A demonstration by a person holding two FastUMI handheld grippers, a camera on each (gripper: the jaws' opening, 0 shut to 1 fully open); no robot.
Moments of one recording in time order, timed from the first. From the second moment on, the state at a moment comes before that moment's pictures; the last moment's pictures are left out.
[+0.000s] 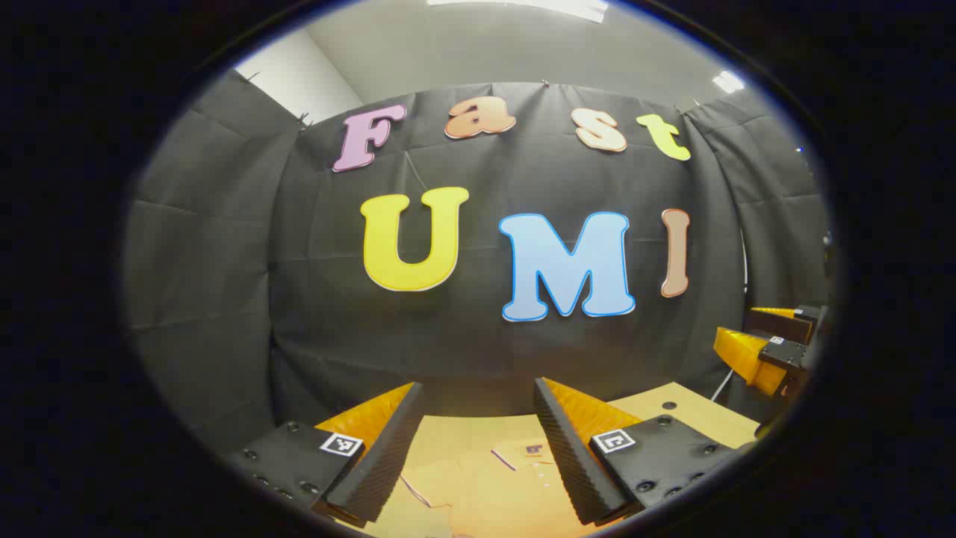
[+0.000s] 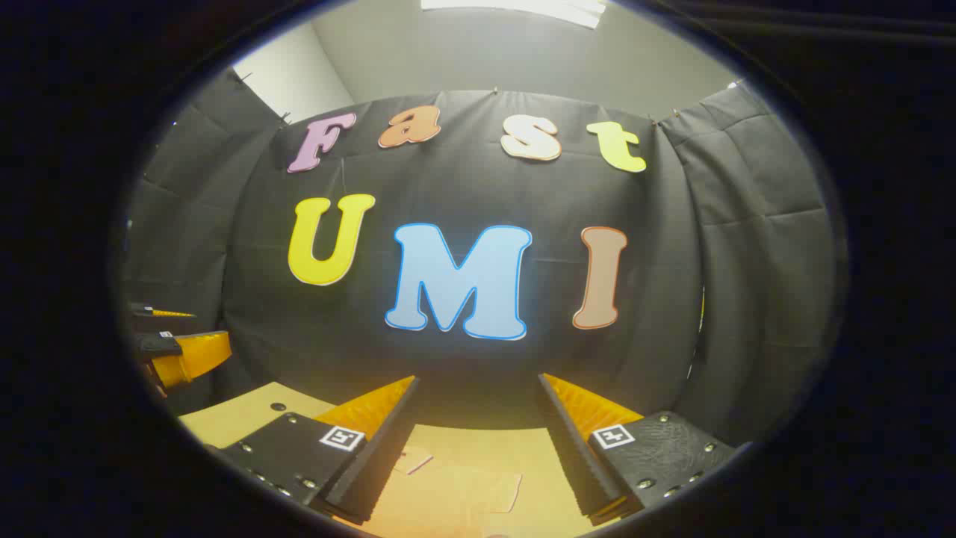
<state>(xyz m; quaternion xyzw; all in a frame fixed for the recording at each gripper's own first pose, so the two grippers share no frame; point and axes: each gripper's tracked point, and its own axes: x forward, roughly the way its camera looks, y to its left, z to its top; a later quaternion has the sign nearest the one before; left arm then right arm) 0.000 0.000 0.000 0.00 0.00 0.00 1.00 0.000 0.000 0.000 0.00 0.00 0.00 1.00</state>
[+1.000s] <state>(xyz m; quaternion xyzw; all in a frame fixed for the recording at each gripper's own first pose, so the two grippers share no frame) 0.004 0.013 -0.001 0.01 0.00 0.02 1.00 0.026 -0.003 -0.039 0.01 0.04 0.00 1.00</state>
